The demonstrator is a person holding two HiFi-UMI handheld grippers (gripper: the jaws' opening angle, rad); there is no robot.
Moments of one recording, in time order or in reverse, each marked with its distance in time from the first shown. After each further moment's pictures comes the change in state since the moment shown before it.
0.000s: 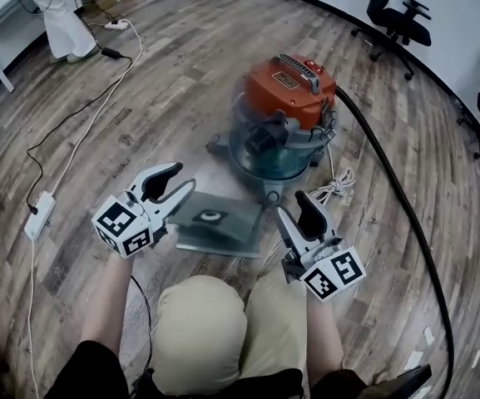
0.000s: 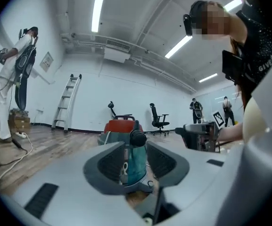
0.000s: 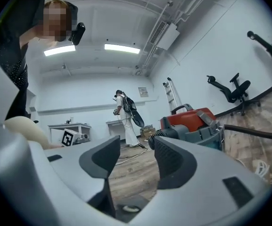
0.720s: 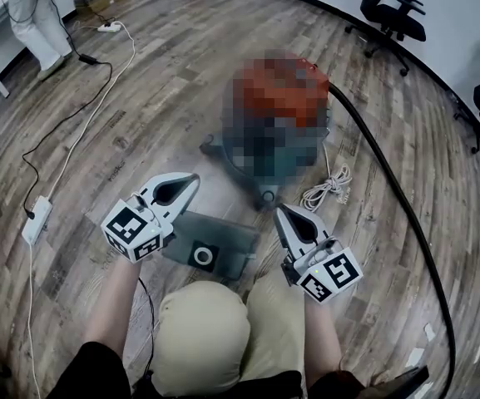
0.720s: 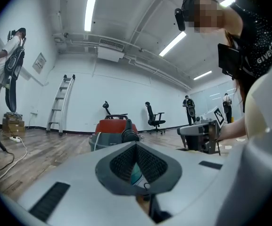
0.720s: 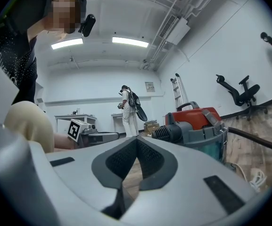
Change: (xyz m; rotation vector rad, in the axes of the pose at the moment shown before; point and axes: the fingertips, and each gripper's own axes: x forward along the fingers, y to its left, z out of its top) left arm 0.028 -0.028 -0.002 0.051 0.010 -0.066; right arm -0.004 0.008 -0.012 -0.081 0.078 0.061
